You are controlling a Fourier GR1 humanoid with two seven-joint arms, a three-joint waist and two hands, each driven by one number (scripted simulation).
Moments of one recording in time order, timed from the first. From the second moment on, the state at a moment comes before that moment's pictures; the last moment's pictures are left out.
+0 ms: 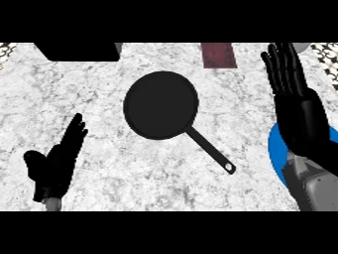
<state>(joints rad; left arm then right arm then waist) 0.04 0.25 -0.21 -1.61 0.14 0.27 0.17 -0.33 -0.21 0.15 -1.72 -0.11 -0.17 -0.12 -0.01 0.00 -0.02</state>
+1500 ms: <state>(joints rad) -0.25 0.31 -0.05 -1.44 0.15 0.17 0.04 -0.36 -1.15 -0.03 -0.89 0.06 0.66 -0.45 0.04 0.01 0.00</state>
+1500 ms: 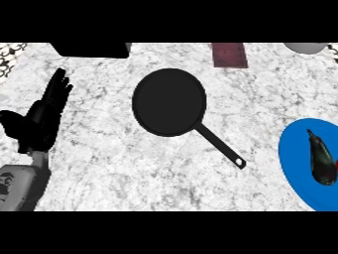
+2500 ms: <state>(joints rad) -0.24 0.30 -0.01 -1.47 0.13 0.15 0.09 -0.61 -0.96 0.11 -0.86 0.19 0.75 -0.32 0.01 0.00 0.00</state>
